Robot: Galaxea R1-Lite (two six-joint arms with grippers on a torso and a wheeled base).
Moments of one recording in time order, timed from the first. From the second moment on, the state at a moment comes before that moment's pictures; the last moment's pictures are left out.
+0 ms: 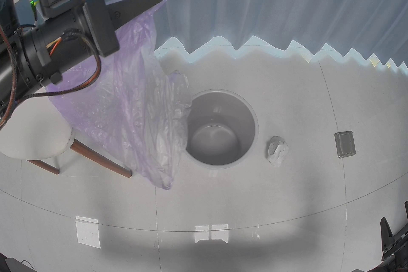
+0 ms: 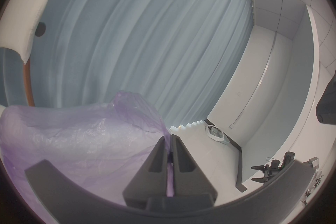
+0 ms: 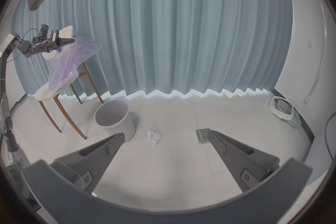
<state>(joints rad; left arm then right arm) -0.60 1.40 -1.09 -0.55 -0.26 -0.09 0.00 0.02 -0.02 0.00 0.02 -0.01</state>
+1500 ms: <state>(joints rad) -0.76 1.67 -1.40 -0.62 -0.24 -0.11 0.00 0.02 -0.02 0.00 0.02 -0.01</state>
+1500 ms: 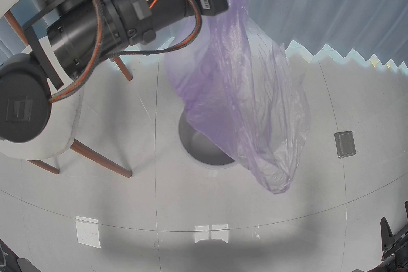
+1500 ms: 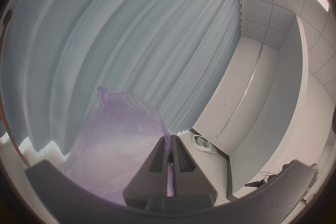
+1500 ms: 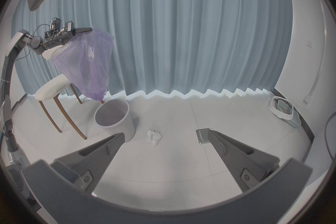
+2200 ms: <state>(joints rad) -0.69 1.69 -1.35 -0.64 -0.25 -0.12 0.00 0.02 -0.02 0.00 0.02 -0.01</state>
